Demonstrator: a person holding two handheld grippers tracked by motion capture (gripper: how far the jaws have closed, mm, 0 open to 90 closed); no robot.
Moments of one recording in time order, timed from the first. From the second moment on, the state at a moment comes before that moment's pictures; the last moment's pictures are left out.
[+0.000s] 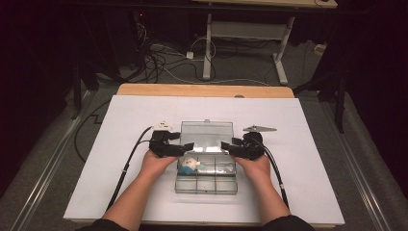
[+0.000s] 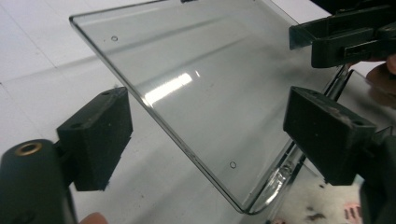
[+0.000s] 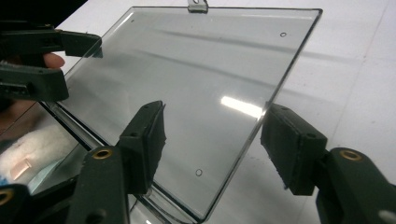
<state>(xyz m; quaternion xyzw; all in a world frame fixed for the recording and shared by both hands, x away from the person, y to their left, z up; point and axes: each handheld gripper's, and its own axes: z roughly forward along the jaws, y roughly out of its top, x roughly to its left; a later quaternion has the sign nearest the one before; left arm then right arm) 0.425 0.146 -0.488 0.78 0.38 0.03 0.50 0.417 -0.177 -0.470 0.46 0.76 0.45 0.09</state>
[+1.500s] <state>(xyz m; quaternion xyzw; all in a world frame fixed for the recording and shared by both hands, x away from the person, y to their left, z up) 0.385 0.163 -0.461 0.79 0.32 0.10 0.52 0.354 -0.190 -0.437 0.35 0.79 0.46 0.21</state>
